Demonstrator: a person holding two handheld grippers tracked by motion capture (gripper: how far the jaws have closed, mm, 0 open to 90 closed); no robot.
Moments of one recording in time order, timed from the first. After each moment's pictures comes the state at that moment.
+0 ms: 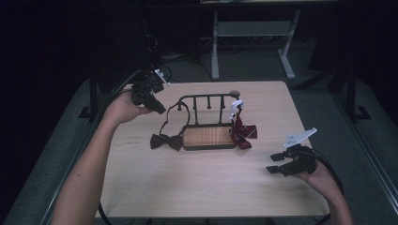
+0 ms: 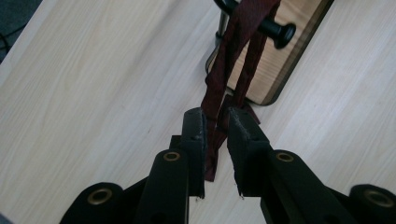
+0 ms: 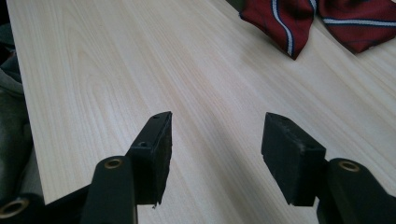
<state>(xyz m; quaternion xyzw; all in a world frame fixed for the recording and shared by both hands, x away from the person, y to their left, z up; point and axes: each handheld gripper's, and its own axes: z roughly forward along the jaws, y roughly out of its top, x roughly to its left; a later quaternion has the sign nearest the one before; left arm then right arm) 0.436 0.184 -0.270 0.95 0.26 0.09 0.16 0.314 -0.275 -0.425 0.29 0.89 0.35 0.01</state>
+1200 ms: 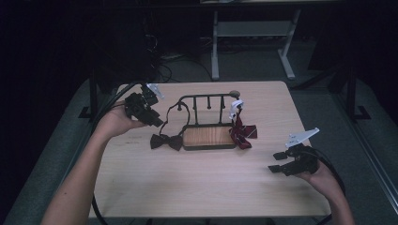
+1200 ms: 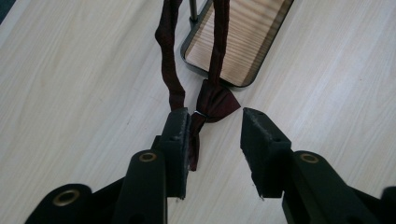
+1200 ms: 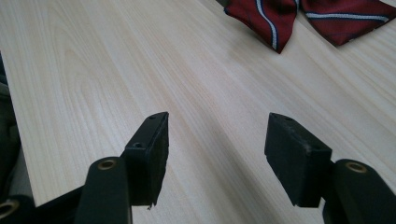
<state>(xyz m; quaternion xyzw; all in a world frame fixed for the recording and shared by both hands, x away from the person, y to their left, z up) 0.404 0.199 -0.284 0.95 0.24 0.08 0.19 0.313 -0.279 -0.425 0.31 0.89 0.35 0.02</state>
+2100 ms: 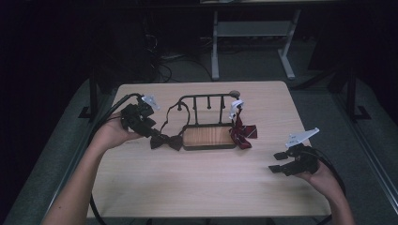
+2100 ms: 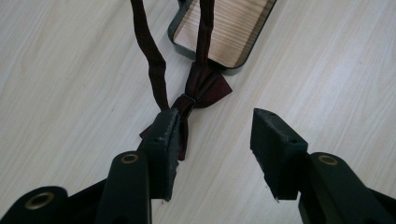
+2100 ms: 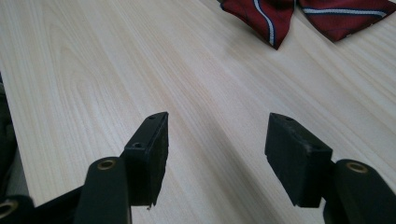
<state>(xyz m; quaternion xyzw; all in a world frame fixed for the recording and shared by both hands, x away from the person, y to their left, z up) 0.383 0.211 -0.307 0.95 0.24 0.08 0.20 0.314 -0.280 -0.426 0.31 0.89 0.34 0.02</state>
